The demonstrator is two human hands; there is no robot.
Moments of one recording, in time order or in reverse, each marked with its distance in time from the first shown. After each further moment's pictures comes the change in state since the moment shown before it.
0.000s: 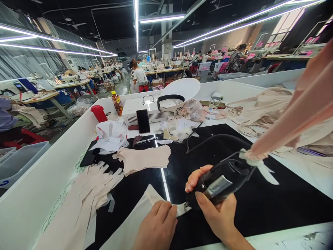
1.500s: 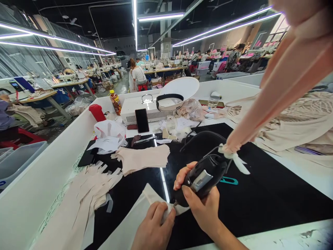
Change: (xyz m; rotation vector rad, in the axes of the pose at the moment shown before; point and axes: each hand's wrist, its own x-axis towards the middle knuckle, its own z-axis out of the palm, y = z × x) left_hand -0.028 -0.005 0.017 0.027 -0.027 -0.023; right_hand 0.006 0.003 0.028 0.104 0.035 0.026
